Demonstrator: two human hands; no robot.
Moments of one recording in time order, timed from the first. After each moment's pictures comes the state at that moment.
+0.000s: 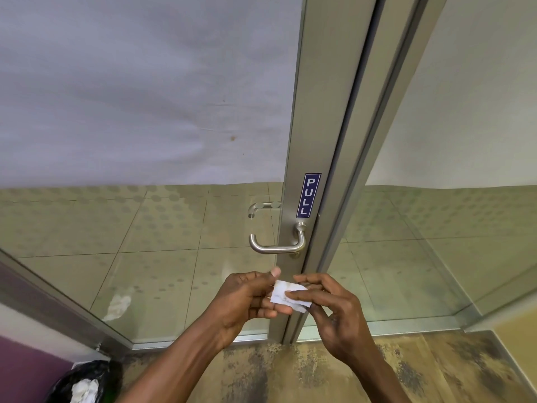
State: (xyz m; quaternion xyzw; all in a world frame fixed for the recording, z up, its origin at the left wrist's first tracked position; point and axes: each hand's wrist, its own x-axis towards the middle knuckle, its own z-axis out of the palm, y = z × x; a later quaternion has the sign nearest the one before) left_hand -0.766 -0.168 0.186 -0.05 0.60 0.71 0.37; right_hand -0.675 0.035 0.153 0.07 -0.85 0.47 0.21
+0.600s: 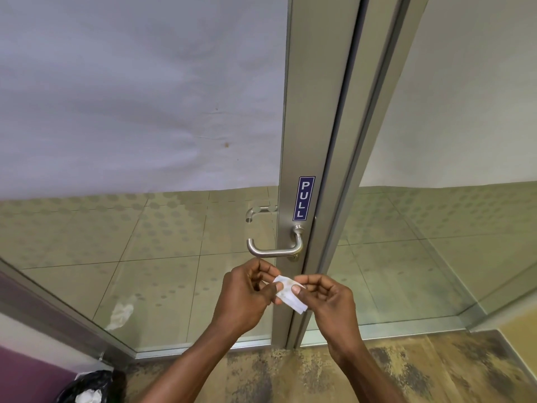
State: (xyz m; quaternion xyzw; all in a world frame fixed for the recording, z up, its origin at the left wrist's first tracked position) left_hand -0.765 -0.156 0.184 0.09 0.80 0.58 0.12; right_hand -0.694 0.019 0.146 -0.19 -0.67 0.71 0.14
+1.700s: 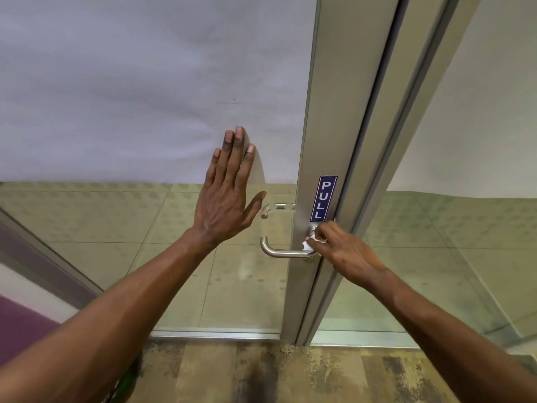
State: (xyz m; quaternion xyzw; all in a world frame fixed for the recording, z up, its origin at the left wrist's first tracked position) left_hand -0.929 -0.180 0.226 0.32 0.84 0.11 -0.43; right_hand -0.810 0.115 0.167 0.25 -0.95 -0.03 0.17
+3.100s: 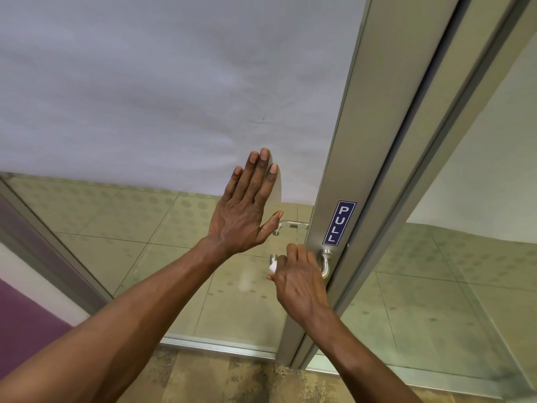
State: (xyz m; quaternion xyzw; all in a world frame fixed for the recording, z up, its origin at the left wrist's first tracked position) left_hand -0.954 -0.180 0.204 0.31 0.84 0.06 -0.45; right_hand -0.819 -0.021 0.165 0.11 -0.98 -0.02 0.16
